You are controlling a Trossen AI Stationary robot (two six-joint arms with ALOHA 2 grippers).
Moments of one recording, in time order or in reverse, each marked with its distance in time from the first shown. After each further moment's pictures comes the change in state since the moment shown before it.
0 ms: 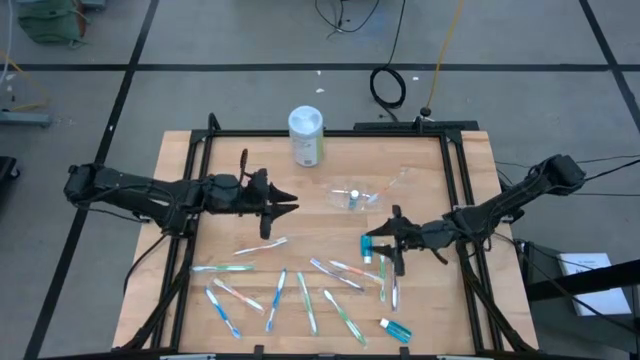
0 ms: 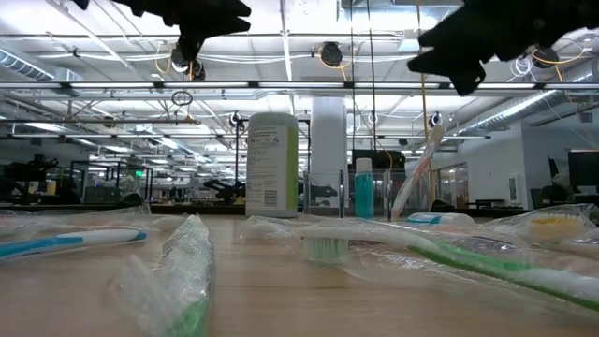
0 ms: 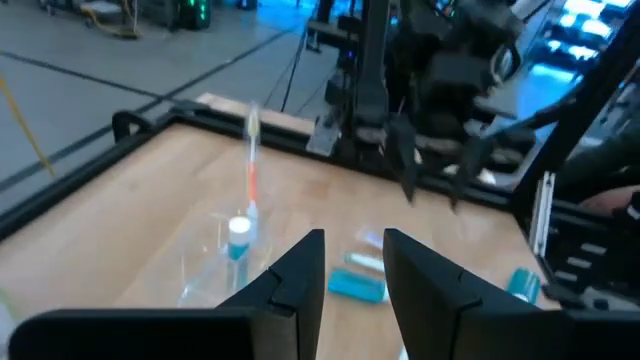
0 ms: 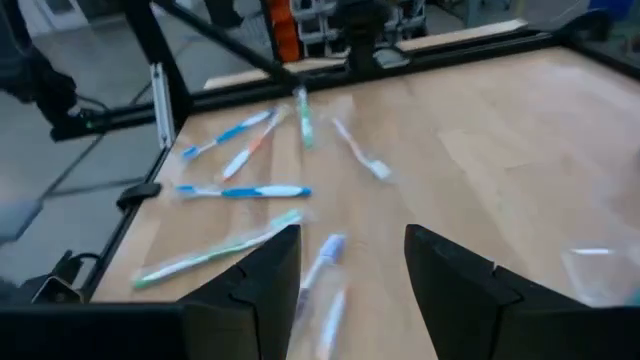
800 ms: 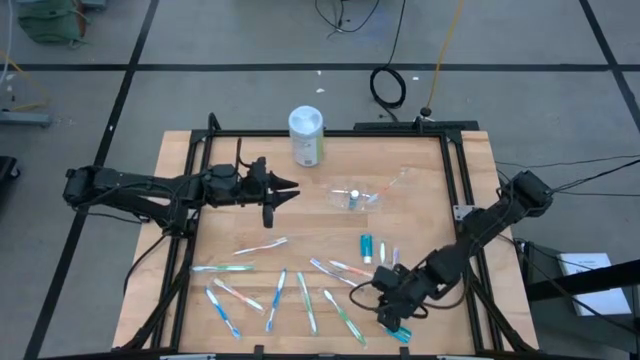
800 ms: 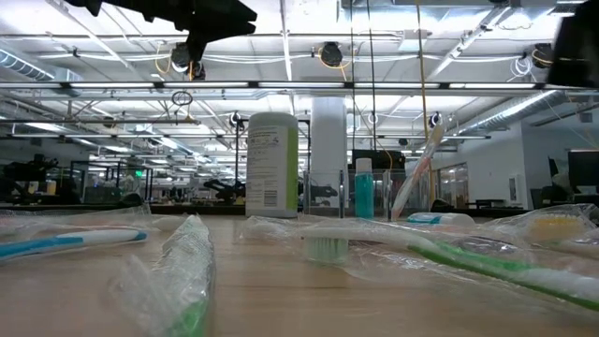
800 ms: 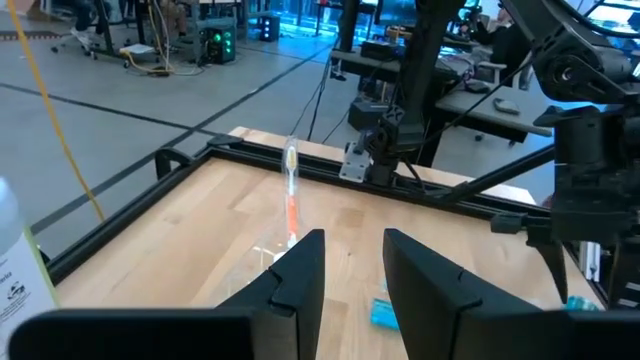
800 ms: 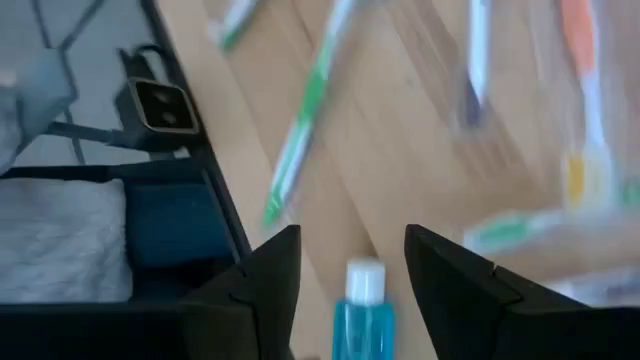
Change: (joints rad) left arm 0.075 0.000 0.000 0.051 0.006 0.088; right arm 0.254 0.443 0.535 -0.742 -0.327 0.878
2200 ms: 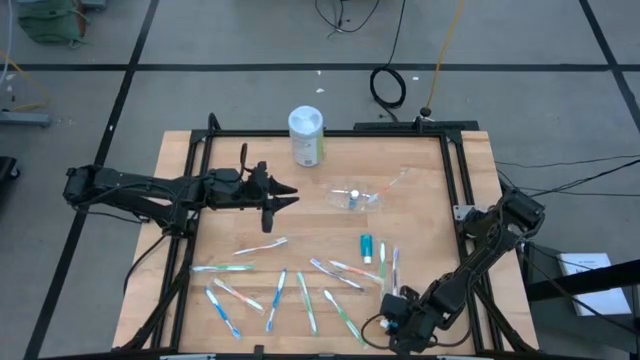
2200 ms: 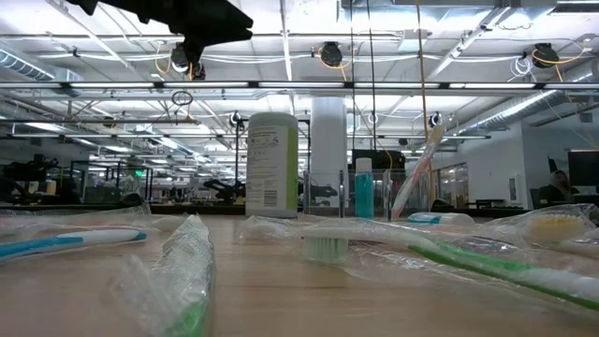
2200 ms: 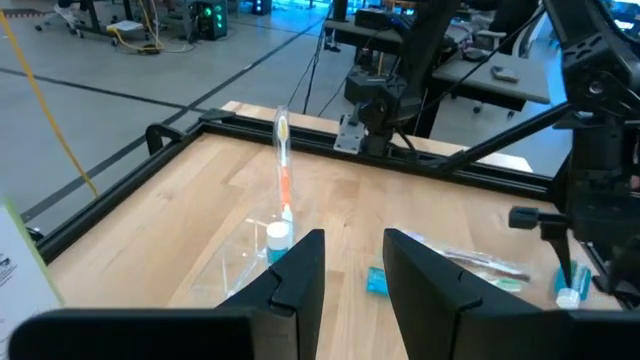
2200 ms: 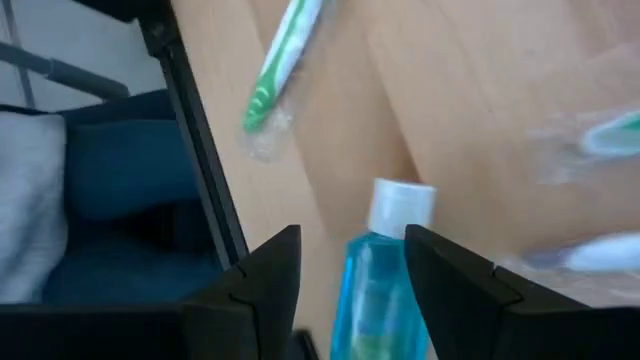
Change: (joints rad) left arm -0.026 0.000 0.000 -0.069 -0.003 0.004; right arm 0.175 0.192 -0.002 0.114 0.070 0.040
